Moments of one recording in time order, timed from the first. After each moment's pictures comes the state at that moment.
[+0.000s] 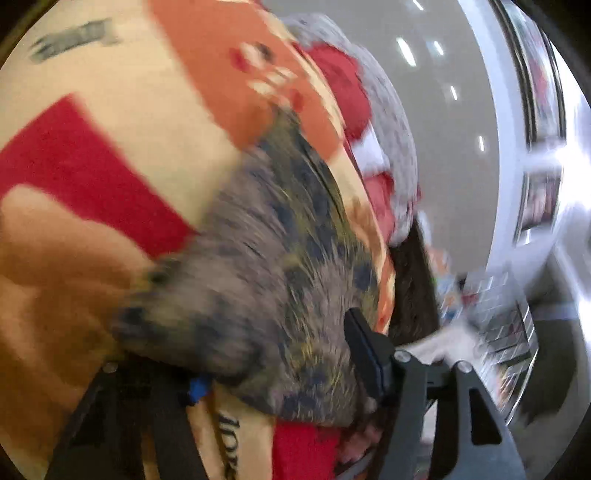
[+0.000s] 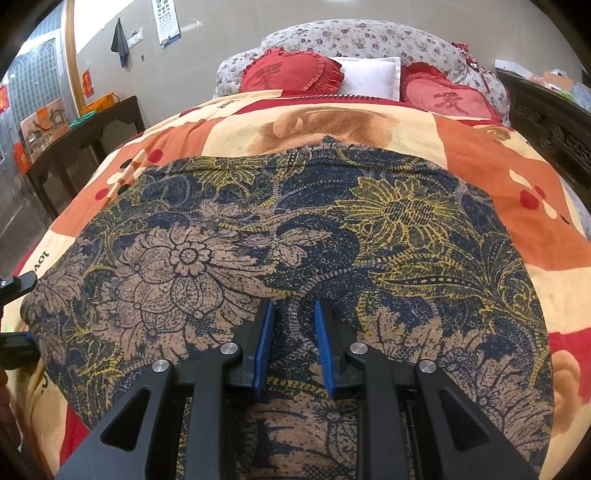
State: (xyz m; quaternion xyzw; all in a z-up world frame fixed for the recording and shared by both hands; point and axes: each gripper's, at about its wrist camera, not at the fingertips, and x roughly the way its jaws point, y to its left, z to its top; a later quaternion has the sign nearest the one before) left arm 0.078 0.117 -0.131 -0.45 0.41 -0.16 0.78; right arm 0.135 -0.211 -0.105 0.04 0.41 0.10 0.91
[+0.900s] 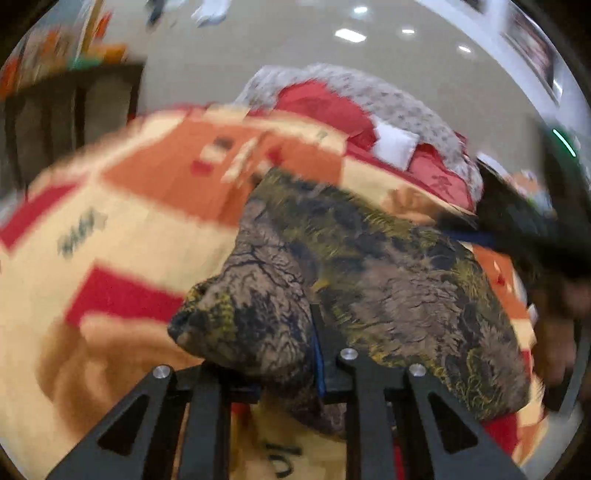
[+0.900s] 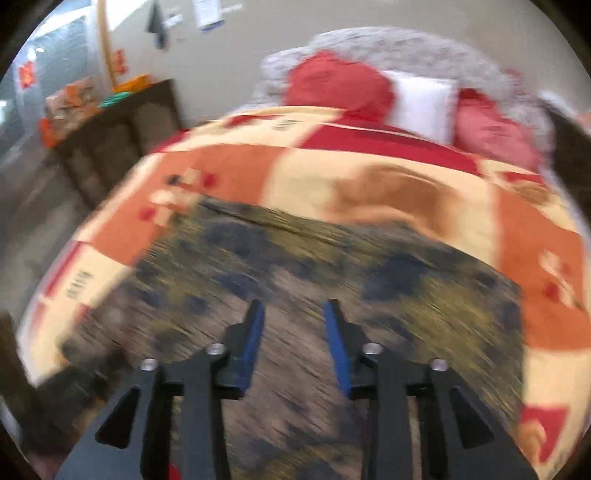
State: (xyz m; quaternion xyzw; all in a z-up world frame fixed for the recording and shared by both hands) left arm 0.046 0.046 -0.085 -0.12 0.33 -0.01 0.94; right arm 0.205 -0.144 -0.019 0.03 0.44 0.23 0.87
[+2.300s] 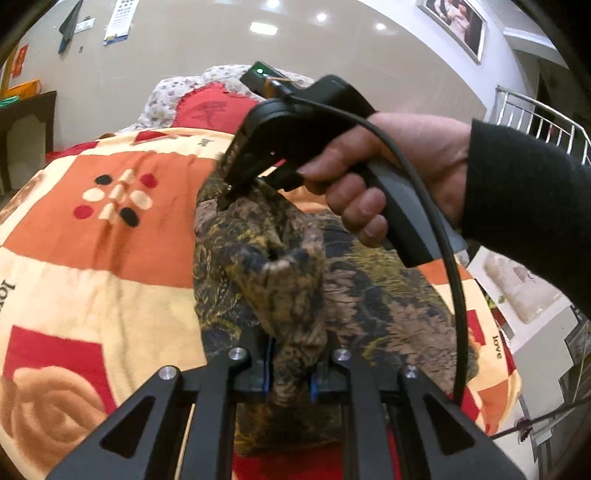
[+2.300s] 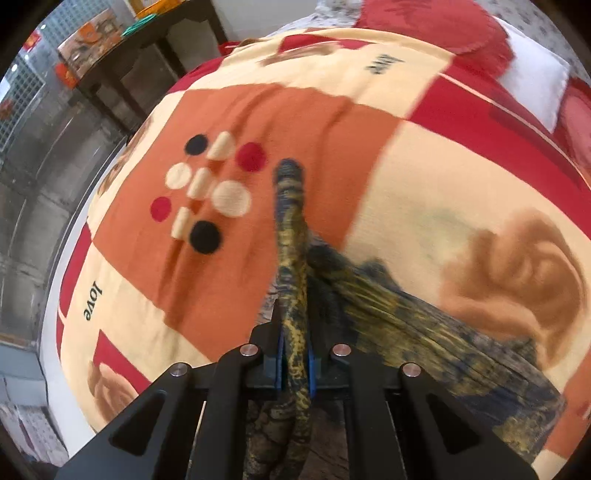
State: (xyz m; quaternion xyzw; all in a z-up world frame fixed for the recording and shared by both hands) left arm 0.061 -0.018 -0.057 -0.09 0.33 -0.17 0.92; right arm 0.324 -0.064 -0.049 -0.04 0.58 0.27 0.77
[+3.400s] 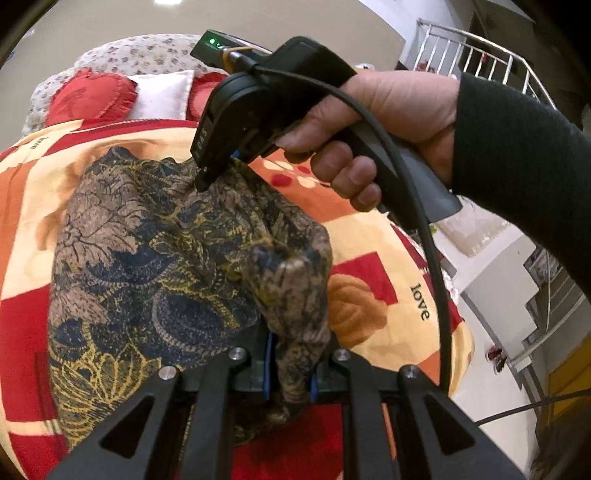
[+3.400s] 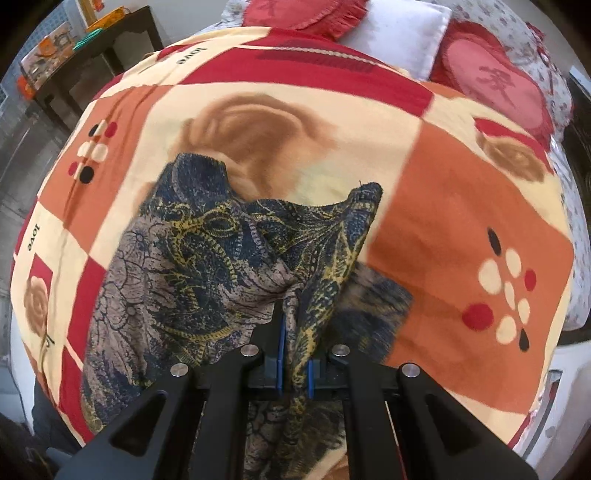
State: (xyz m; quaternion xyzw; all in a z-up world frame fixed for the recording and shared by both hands) left arm 0.048 -0.229 -0.072 -0.01 0.39 -0.32 0.86; right arm 0.283 -0.312 -0.056 -0.06 0.59 0.17 0.79
